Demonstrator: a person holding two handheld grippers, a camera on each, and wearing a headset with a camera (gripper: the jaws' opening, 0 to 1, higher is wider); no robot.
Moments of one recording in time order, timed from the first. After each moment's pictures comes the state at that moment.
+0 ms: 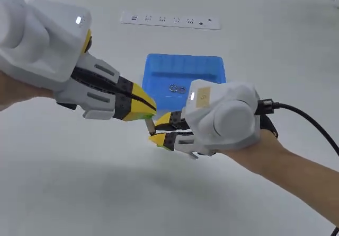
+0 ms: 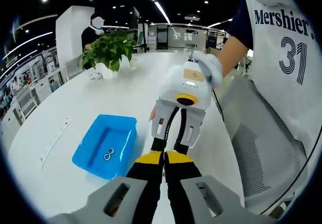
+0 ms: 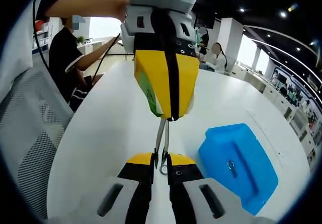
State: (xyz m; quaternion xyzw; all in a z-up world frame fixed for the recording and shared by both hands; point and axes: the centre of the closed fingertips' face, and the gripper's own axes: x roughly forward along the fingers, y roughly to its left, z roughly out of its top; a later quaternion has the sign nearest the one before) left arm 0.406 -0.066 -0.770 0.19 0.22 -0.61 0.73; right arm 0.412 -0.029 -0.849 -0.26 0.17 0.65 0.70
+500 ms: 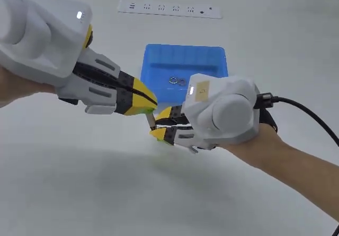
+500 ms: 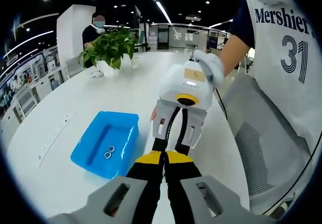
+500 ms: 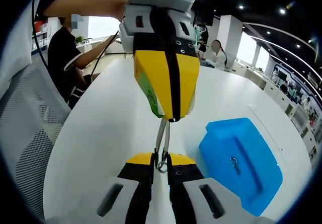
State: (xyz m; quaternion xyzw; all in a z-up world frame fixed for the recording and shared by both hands) left arm 0.408 -0.072 -0.777 0.18 0.23 -0.61 0.74; right arm 0.416 -0.028 -0.859 -0.26 0.18 0.64 0.70
